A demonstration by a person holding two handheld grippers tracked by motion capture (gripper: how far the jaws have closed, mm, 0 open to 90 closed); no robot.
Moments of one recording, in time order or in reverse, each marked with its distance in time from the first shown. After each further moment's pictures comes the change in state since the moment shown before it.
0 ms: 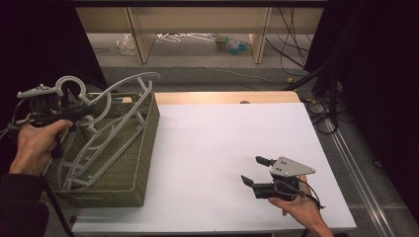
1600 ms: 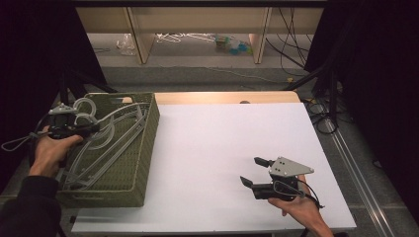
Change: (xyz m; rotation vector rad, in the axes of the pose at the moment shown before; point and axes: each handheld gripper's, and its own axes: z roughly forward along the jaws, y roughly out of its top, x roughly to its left) left arm 0.041 -0.057 0.051 0.212 0.056 0.116; right arm 0.001 -0.001 0.002 0.004 0.011 0.002
